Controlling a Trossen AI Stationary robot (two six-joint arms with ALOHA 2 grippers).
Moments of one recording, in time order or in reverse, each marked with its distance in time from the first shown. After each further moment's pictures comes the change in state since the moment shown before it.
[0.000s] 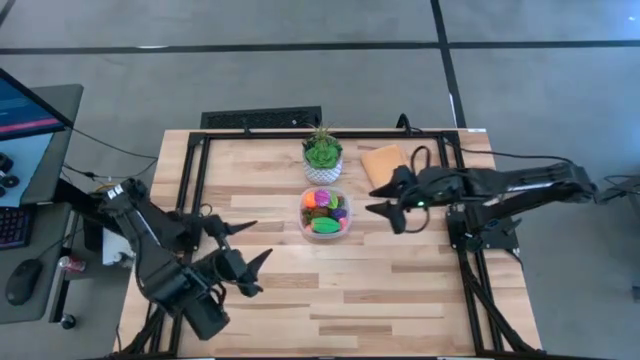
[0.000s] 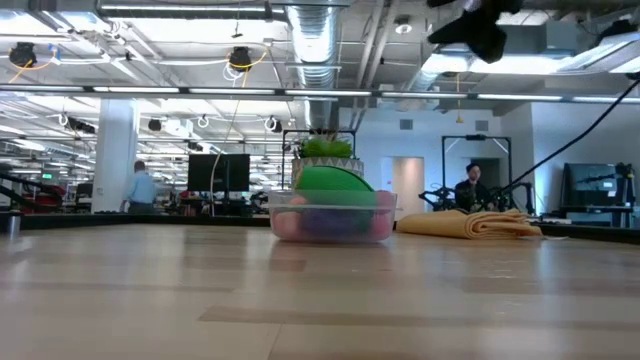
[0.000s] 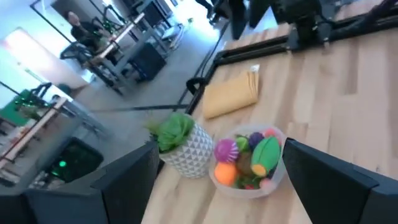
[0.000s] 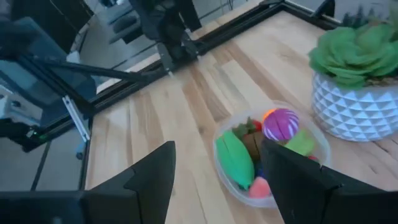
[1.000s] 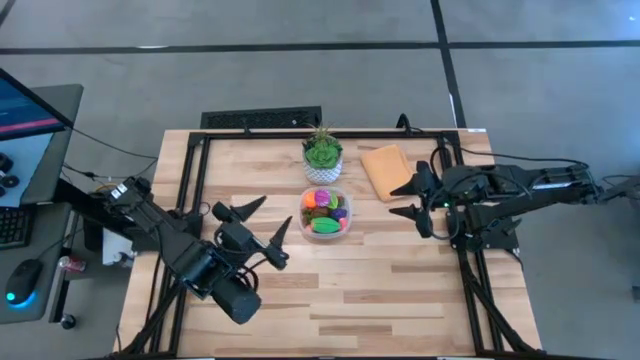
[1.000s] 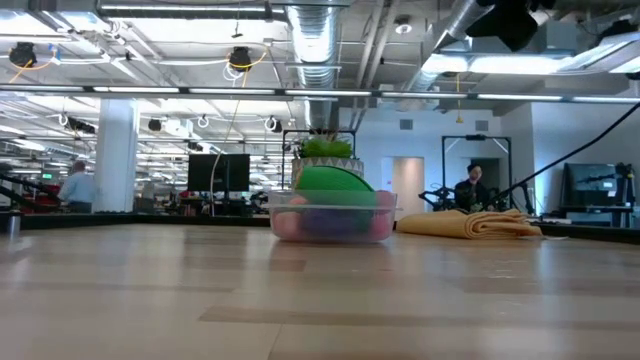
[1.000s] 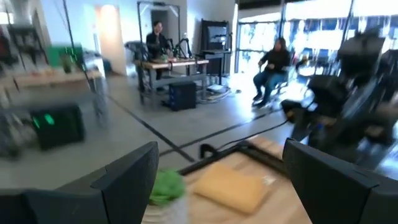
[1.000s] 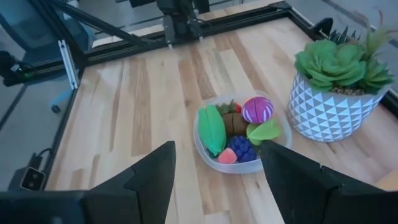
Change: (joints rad) left arm 0.173 0.012 -0.008 0.384 -0.329 -0.224; right arm 0.016 -0.171 0.000 -0.222 0.007 -0.242
